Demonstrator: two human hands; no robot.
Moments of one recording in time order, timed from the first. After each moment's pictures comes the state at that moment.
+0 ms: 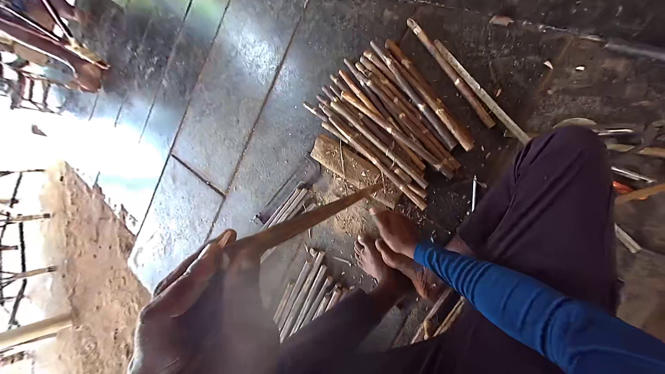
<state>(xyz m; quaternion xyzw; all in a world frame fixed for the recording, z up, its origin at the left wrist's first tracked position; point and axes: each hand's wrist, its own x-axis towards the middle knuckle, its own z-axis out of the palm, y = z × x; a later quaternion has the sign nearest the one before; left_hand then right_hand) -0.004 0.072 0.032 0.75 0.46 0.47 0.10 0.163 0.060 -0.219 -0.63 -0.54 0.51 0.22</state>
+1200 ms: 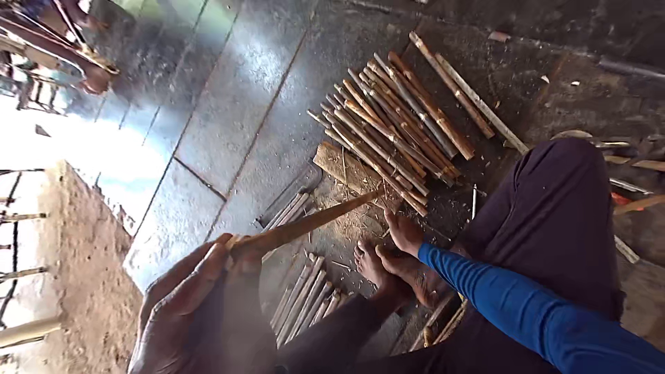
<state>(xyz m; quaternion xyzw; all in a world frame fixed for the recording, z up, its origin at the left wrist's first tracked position) 0.011 0.074 0.036 0.71 0.49 0.49 0.09 0.170 0.067 -0.231 -0.66 -0.51 0.51 0.21</state>
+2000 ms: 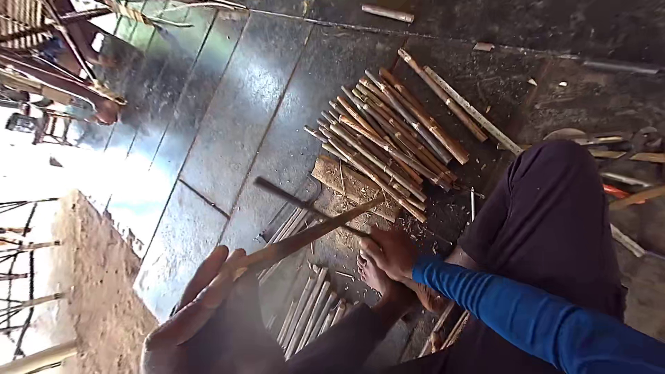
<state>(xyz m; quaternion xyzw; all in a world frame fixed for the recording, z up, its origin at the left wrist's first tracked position) 0.003 0.075 0.031 0.74 0.44 0.49 0.11 0.163 0.058 -0.203 -0.61 -0.58 0.49 0.22</state>
